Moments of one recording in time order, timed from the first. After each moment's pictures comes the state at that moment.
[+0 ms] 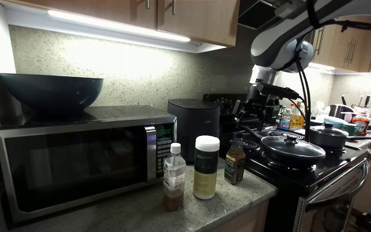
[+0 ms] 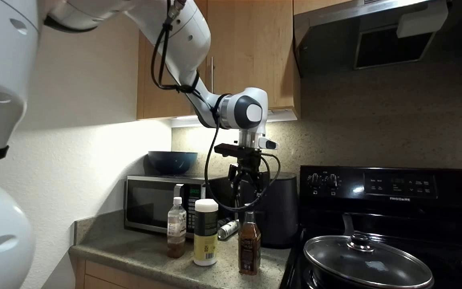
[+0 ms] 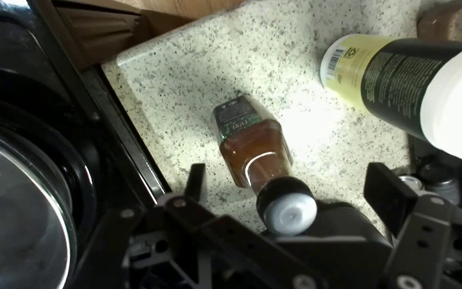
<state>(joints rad) -0.04 0.10 -0.07 -1.95 0.17 2.13 0.15</state>
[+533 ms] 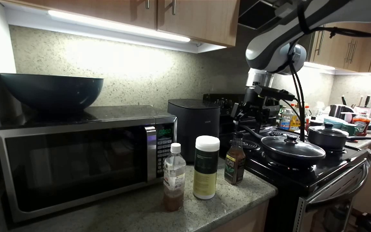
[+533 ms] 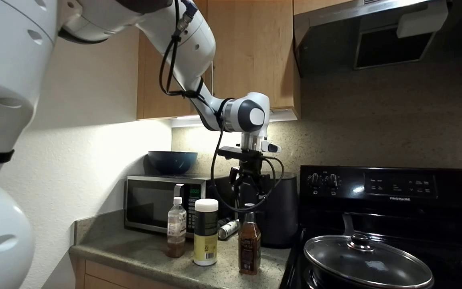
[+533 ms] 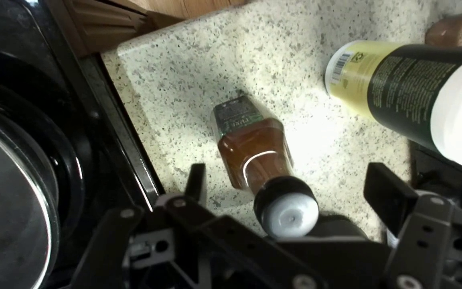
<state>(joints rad) -0.04 0.16 -0.07 -1.89 0.16 2.08 0.08</state>
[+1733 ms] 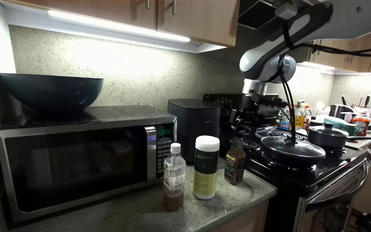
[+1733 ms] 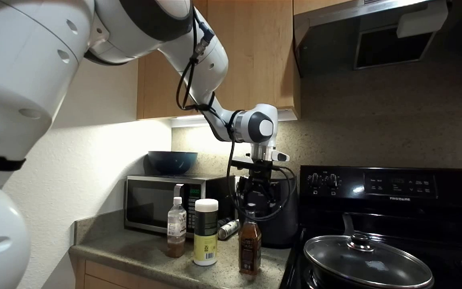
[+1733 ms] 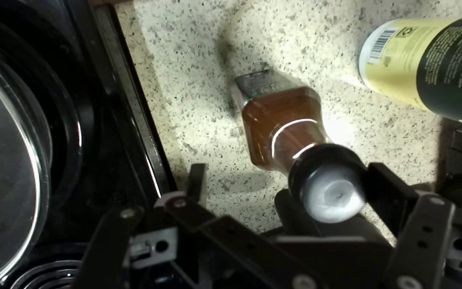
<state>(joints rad) -0.06 0.30 -0.07 -1.78 0.15 2.10 -0.02</state>
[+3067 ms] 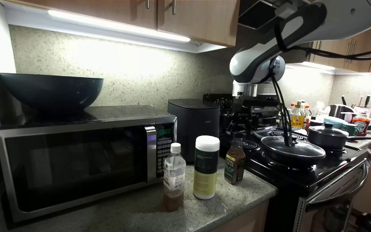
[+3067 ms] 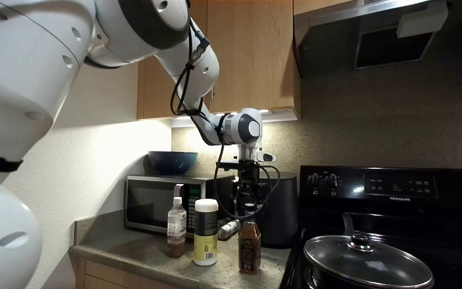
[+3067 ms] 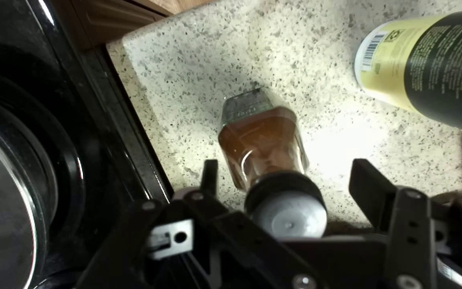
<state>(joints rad) 0.01 0.31 -0.06 -1.76 0.04 2.06 0.24</state>
